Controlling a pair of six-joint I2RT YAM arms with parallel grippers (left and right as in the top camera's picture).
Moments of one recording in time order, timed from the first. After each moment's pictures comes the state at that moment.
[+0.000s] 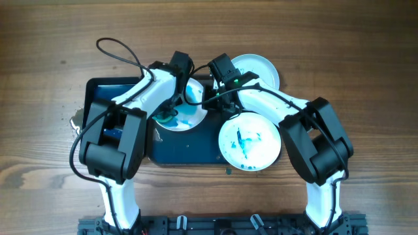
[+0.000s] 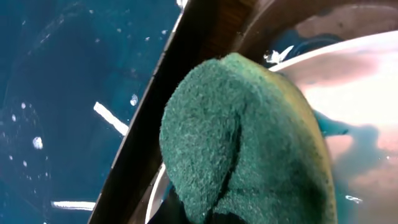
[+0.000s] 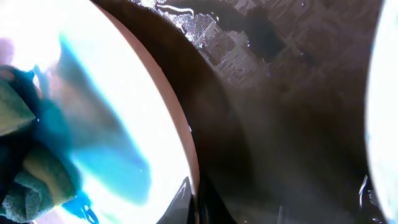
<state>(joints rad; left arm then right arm) -0.35 2.05 1.35 -0.90 -0.43 -0.84 0.57 2.09 1.37 -0.47 -0.29 0.66</state>
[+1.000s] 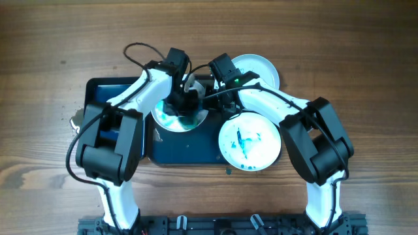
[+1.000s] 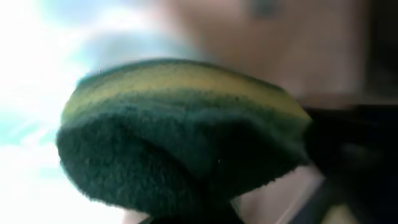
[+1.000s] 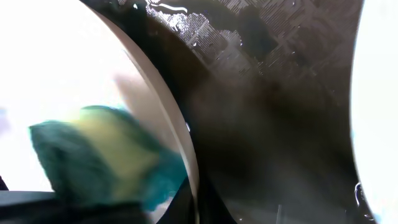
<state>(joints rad) -0.33 2.03 1.34 -0.82 0.30 -0.26 0.57 2.09 1.37 -0.48 -0.29 0.66</state>
